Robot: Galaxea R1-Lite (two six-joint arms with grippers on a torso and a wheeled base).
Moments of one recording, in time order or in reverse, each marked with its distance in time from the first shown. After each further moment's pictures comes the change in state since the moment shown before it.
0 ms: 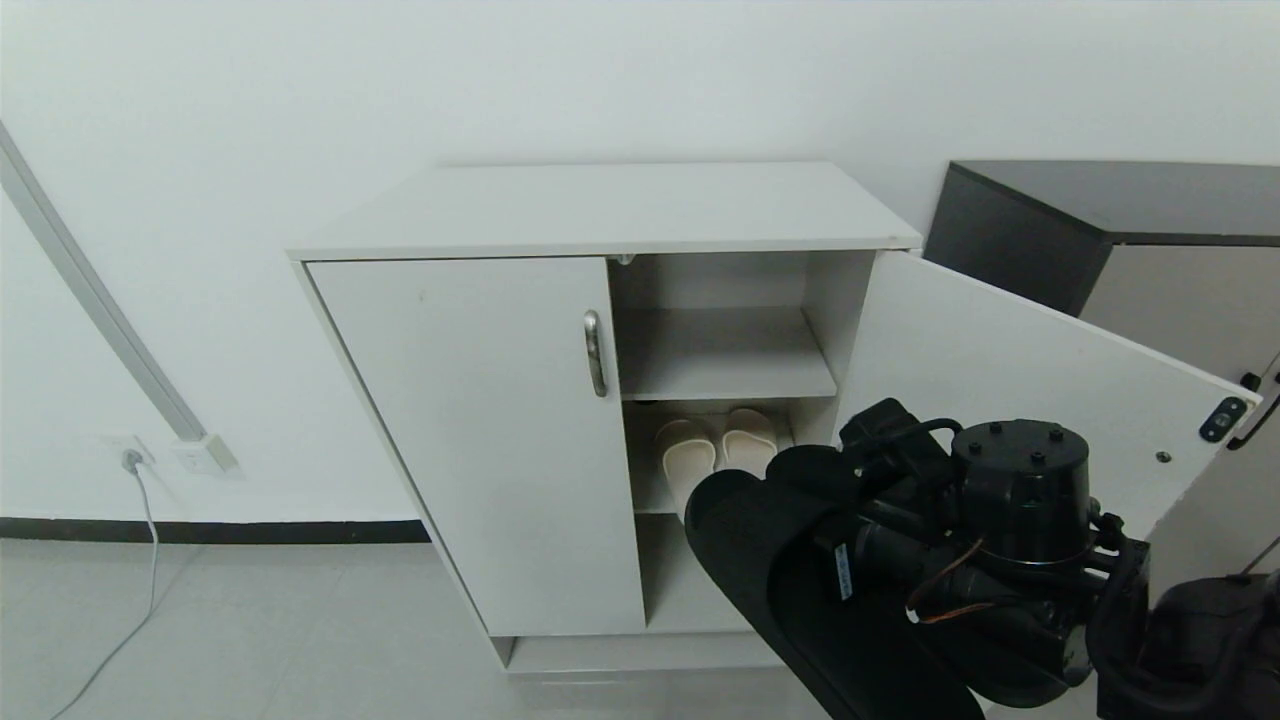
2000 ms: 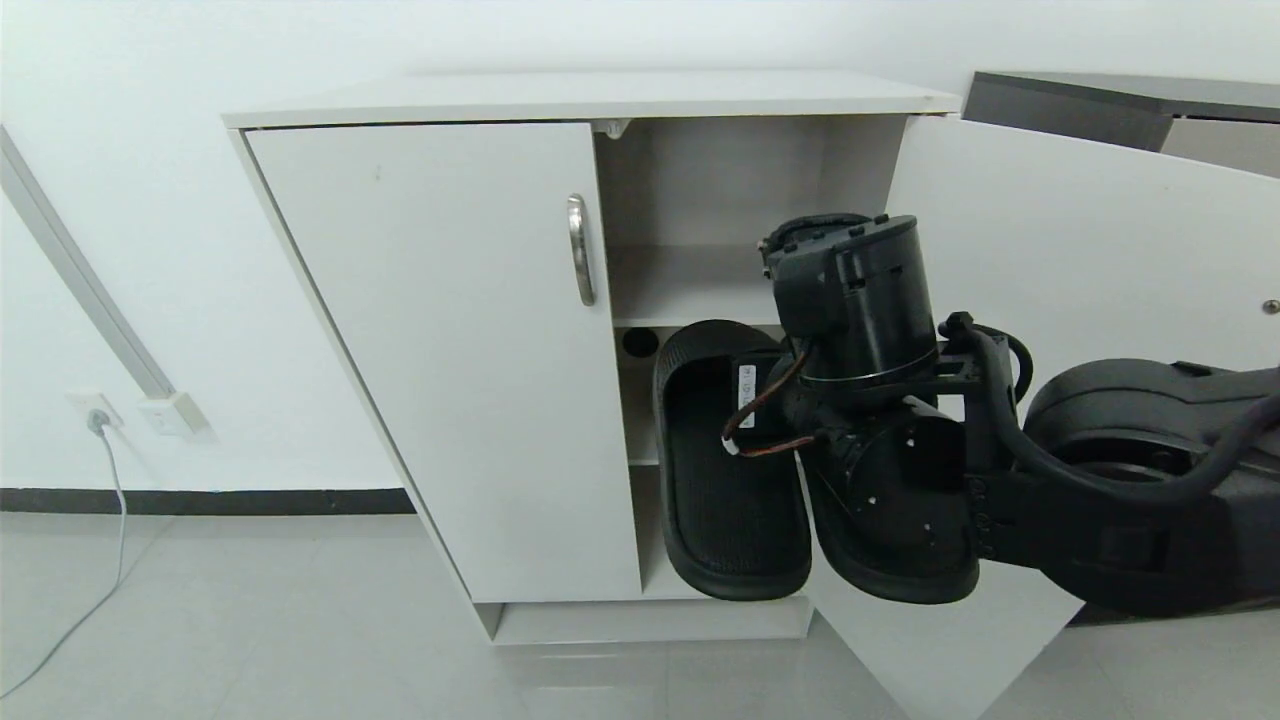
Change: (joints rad) left arm -0.001 0.000 0.000 0.000 0.000 0.000; right arm 0.201 0.066 -0.735 0.691 -0.679 0.260
